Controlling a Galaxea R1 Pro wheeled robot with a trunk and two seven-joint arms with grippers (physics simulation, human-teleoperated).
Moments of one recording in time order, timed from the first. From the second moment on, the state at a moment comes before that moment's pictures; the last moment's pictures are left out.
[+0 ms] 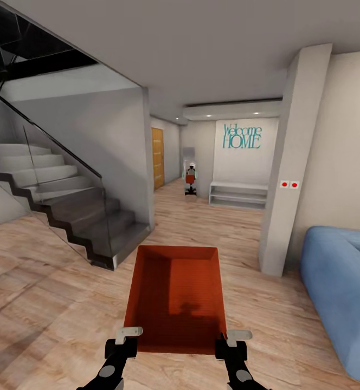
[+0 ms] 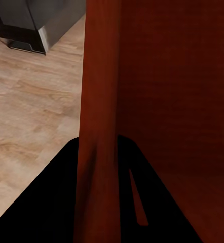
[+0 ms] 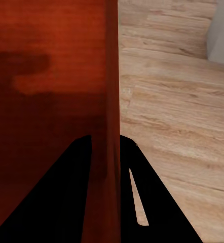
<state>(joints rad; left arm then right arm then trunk) -0.48 -0.09 -0.08 -0.26 0.01 -0.29 0.19 -0.50 0.14 0.12 -0.16 -0.05 -0.39 -0.22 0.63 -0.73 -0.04</state>
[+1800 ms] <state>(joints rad) -0.48 -0.09 -0.08 -0.26 0.01 -0.29 0.19 -0.50 0.14 0.12 -0.16 -0.05 -0.39 -0.22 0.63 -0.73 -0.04</state>
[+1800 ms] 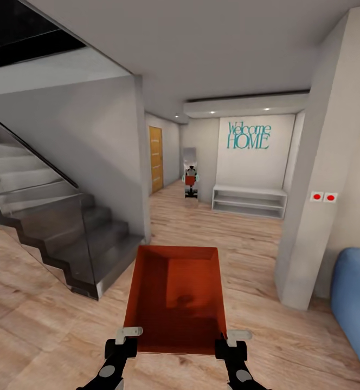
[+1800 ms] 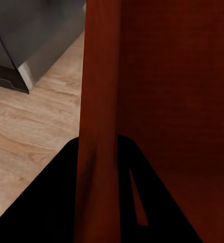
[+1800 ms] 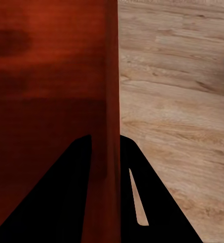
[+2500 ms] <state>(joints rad) -0.48 -0.09 -0.08 -0.26 0.01 -0.29 0.19 -0.50 0.14 0.11 -0.16 -0.05 -0.39 -0.22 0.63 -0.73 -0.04</state>
